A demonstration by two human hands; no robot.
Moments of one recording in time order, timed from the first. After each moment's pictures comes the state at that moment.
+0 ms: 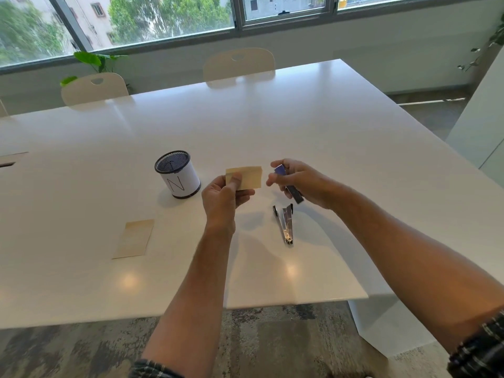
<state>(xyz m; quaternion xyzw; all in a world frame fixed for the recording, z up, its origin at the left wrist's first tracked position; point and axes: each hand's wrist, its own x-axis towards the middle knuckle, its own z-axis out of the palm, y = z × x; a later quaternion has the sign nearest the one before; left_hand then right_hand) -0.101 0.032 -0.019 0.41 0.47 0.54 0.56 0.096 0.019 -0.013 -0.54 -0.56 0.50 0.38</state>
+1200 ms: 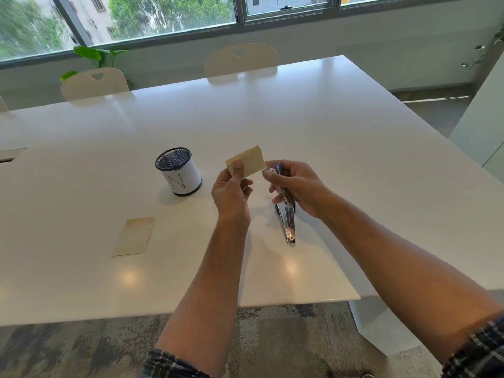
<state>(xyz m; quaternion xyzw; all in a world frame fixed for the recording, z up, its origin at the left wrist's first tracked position) -0.076 0.040 -0.022 0.27 0.43 0.61 0.61 0.074 0.010 -0.026 -0.45 -0.46 0.55 0.54</state>
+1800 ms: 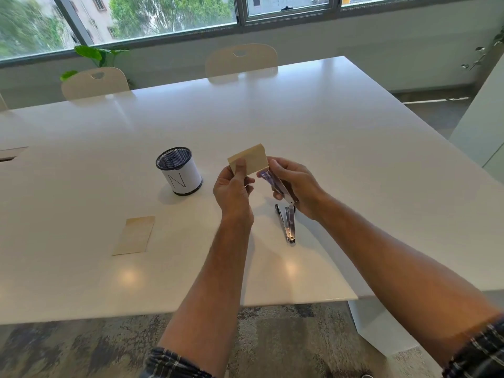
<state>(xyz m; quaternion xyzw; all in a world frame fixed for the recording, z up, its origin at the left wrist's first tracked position) -0.071 0.036 -0.021 0.30 0.44 0.62 0.58 0.066 0.012 -0.029 -0.42 -0.46 0.55 0.55</state>
